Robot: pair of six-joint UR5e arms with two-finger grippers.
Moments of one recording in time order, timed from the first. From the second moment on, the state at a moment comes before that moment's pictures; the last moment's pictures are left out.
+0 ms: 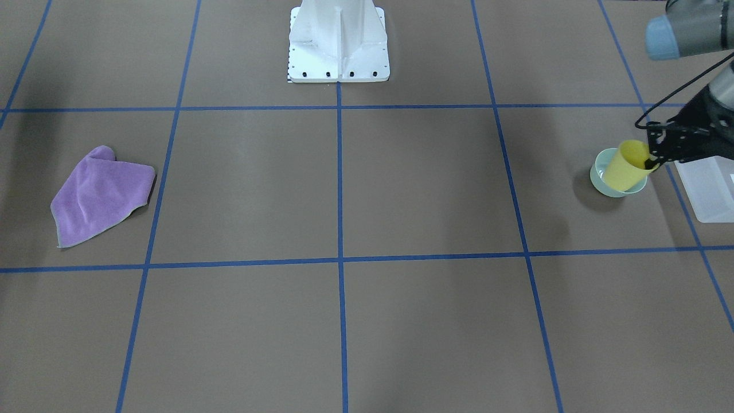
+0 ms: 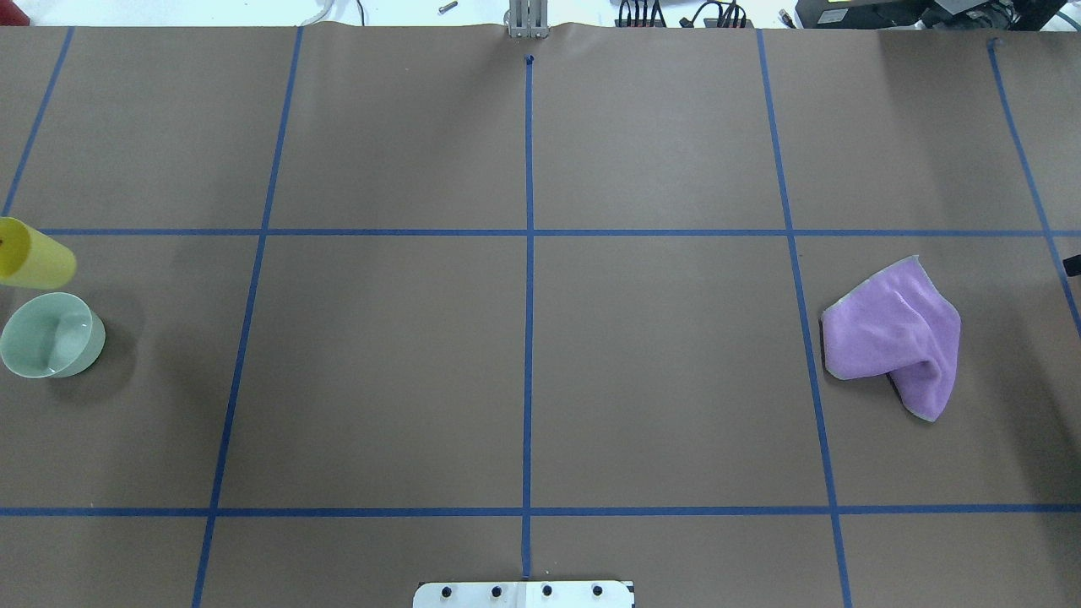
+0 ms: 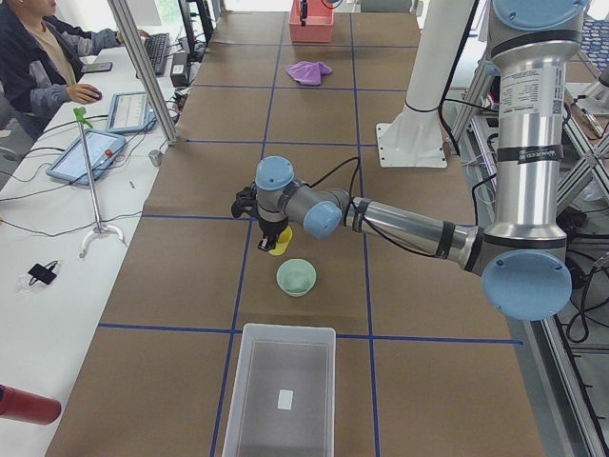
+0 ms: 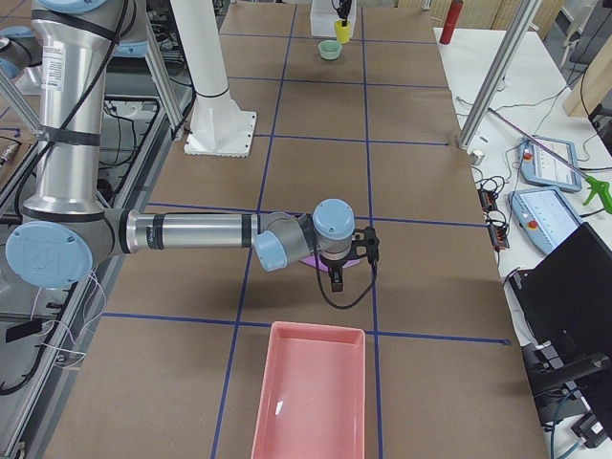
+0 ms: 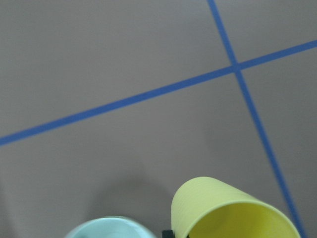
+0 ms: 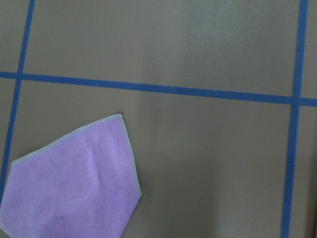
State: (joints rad) left arm -1.27 -1.53 -1.84 -1.82 -2.30 -0.12; right arm 1.33 -1.70 1.72 -1.12 2.45 0.41
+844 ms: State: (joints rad) left arm -1.57 -1.57 -1.51 -1.71 -2.33 0.55; right arm 1.09 -1.69 1.74 -0.91 2.29 0.75
